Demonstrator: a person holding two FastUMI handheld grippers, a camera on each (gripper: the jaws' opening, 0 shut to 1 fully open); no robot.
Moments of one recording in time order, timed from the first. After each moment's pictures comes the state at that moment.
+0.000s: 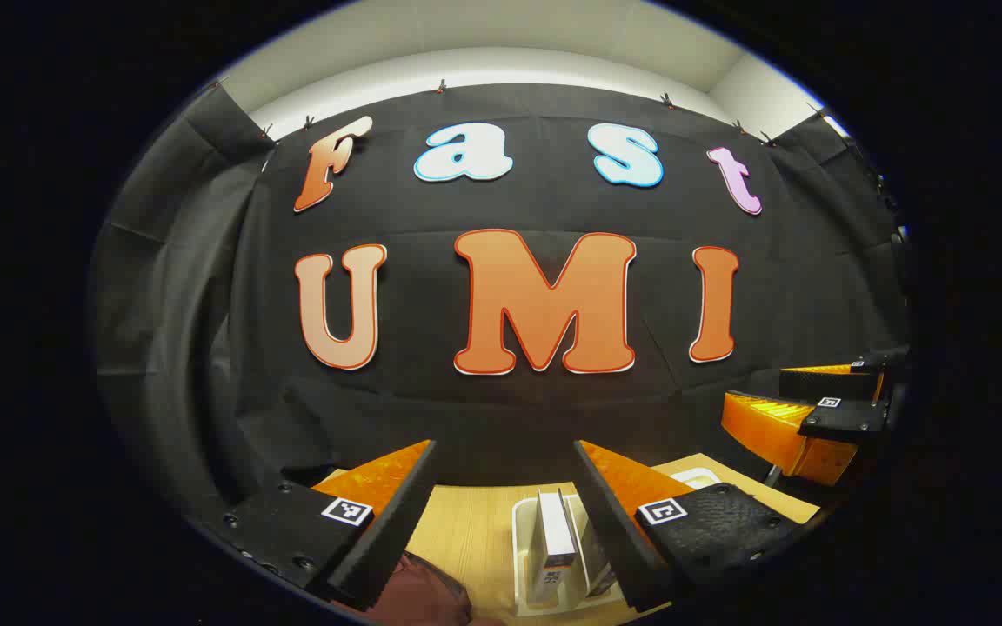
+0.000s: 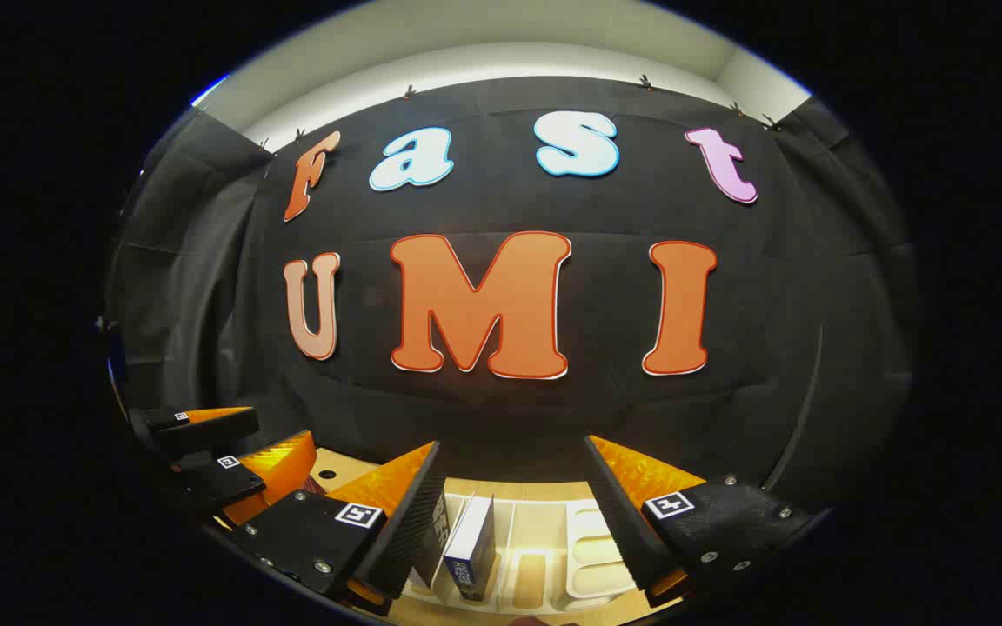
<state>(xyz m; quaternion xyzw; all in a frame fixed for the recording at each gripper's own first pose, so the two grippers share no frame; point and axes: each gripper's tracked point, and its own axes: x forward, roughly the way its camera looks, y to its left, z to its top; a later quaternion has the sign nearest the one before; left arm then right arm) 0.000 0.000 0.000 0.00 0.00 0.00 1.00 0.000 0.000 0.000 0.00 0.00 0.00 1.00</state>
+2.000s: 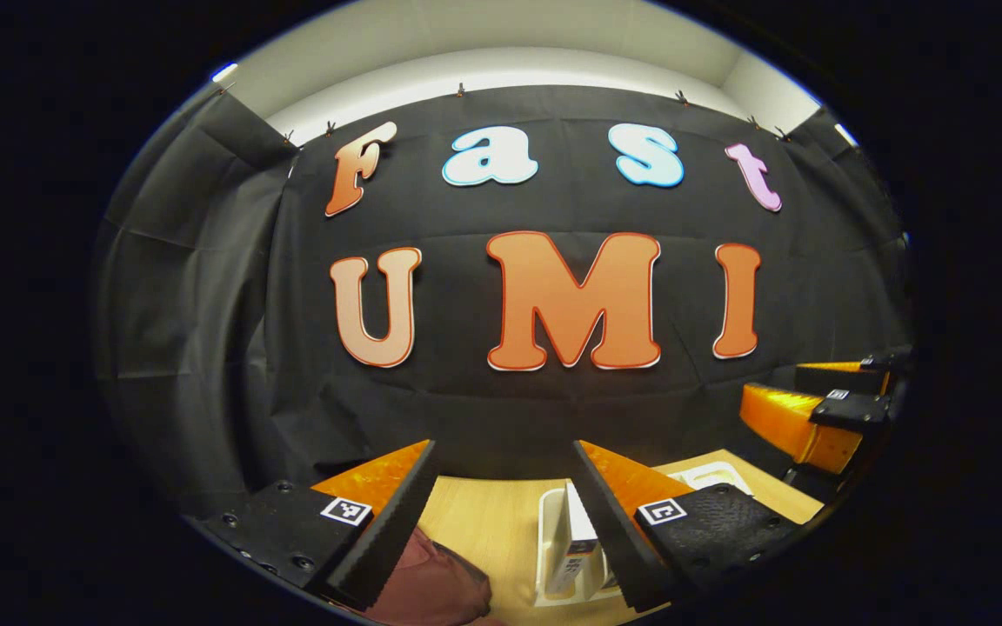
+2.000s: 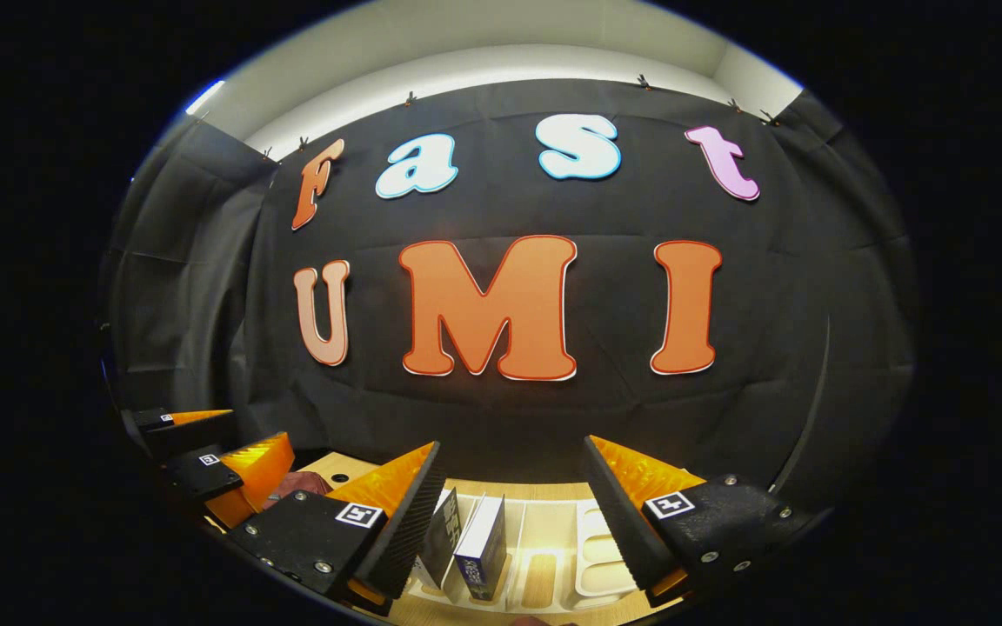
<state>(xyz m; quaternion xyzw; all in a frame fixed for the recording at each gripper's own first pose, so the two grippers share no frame) -0.014 0.023 -0.005 0.02 0.02 0.05 1.00 -0.011 -0.003 0.002 0.01 -0.01 0.00 1.00</state>
